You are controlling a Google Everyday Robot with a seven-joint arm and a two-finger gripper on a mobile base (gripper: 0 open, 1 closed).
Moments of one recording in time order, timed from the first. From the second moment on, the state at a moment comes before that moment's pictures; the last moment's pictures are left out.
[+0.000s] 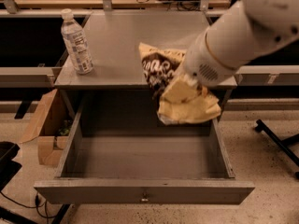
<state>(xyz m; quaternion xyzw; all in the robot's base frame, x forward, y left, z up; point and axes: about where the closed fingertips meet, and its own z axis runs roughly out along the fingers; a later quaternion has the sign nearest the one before) 0.484 -0.070 0.932 -0.54 0.79 0.07 0.28</state>
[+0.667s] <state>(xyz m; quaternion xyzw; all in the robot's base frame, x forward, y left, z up) 0.549 -0.042 1.071 -0.50 0.77 0.06 0.39</state>
